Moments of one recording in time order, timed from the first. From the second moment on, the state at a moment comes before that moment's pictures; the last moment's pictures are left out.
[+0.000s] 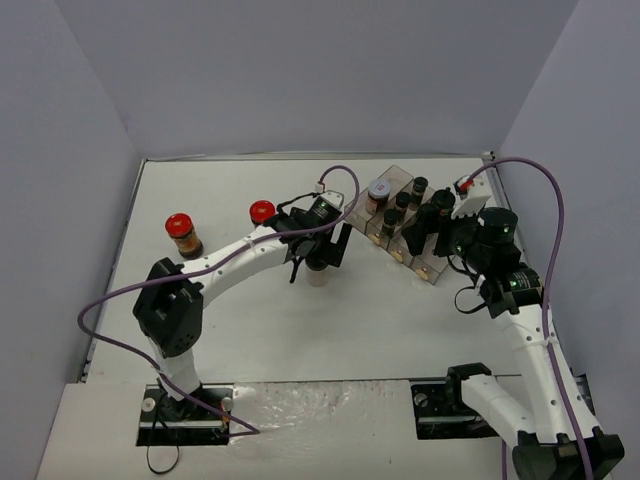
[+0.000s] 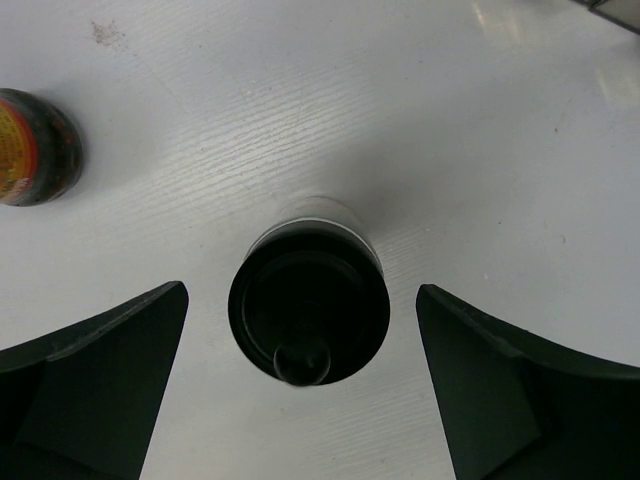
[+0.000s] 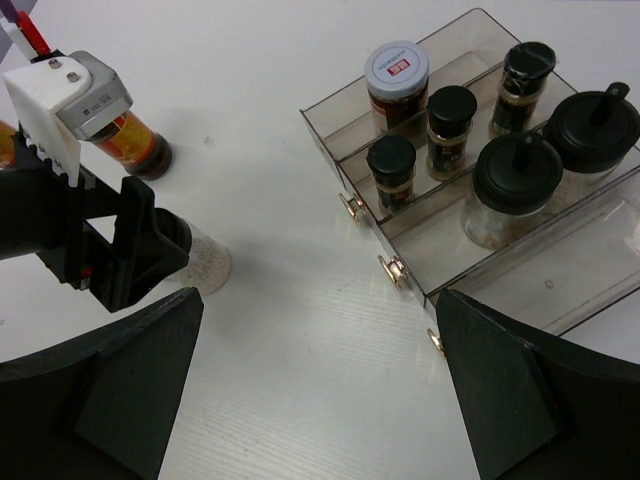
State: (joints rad) left arm -0.80 1.79 1.48 -0.62 -0.24 -0.36; right arm 0.15 0.86 0.92 -0.42 -0.25 0.16
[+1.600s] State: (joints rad) left arm -0.50 0.60 0.85 -1.00 -0.43 -0.51; right arm 0.75 1.74 1.17 -0.17 -0.03 -0.04
